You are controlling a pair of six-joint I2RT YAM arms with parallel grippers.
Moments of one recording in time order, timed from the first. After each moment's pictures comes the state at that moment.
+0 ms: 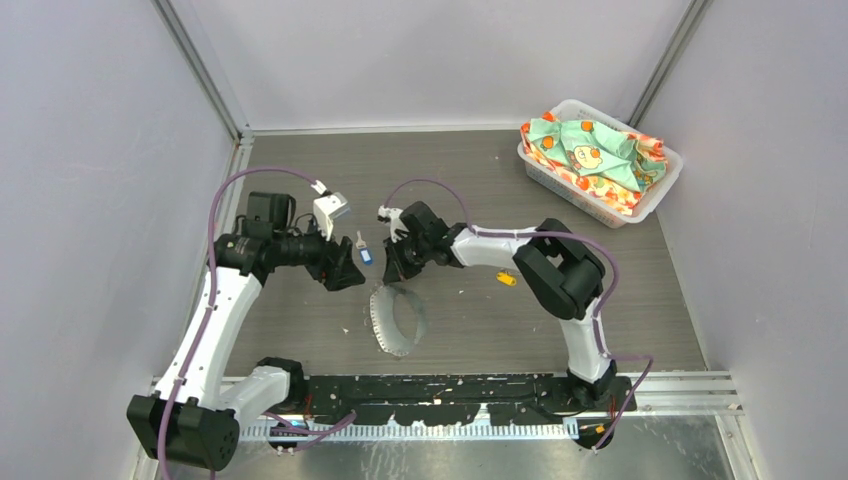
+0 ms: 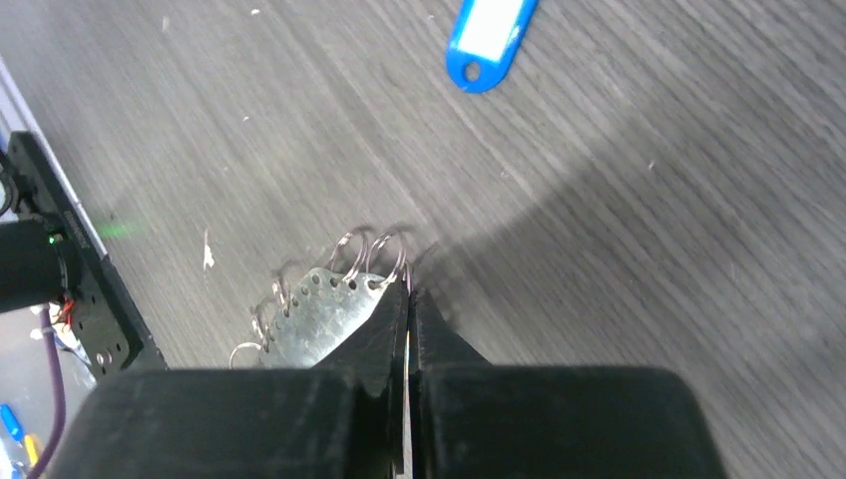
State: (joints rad) left arm -0.16 1.02 1.03 -0.92 0.77 0.35; right arm 0.83 2.07 1.33 -0.10 -0.42 0.34
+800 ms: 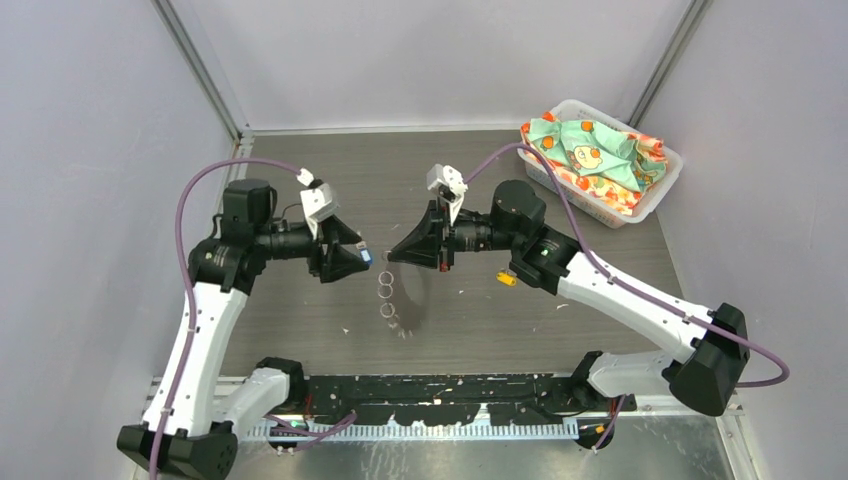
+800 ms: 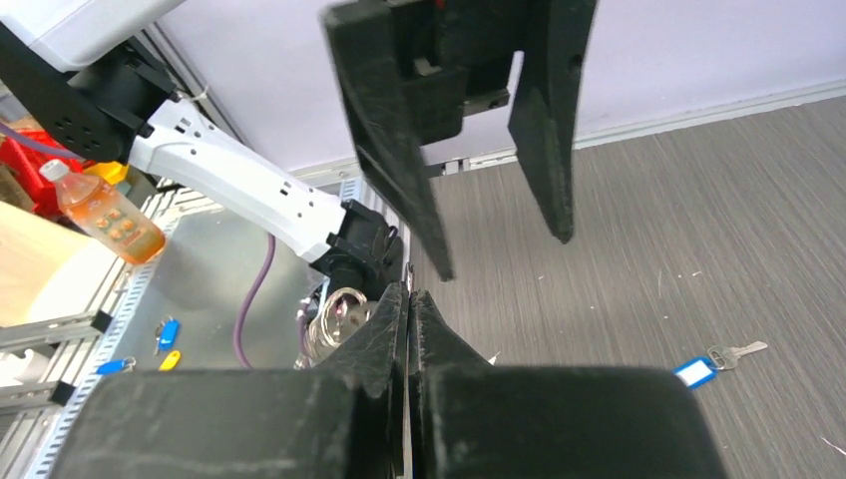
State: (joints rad) left arm -0.17 0.96 1.16 -0.86 0.99 0.44; right arm 0.85 1.25 1.09 0.21 -0.72 0.27
